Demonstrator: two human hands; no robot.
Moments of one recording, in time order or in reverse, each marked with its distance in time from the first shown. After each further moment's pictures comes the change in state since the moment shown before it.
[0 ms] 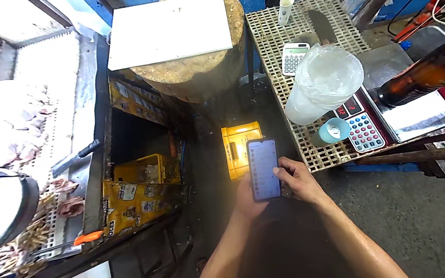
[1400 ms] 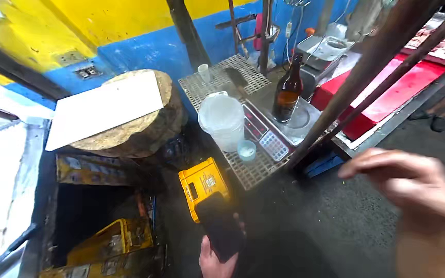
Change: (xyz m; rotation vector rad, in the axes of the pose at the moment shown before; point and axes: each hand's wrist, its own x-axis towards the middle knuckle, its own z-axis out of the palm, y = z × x) left_hand -0.055 -0.133 0.032 0.058 -0.041 0.045; right_hand -0.248 -0.105 -0.283 -0.133 0.188 -0.586
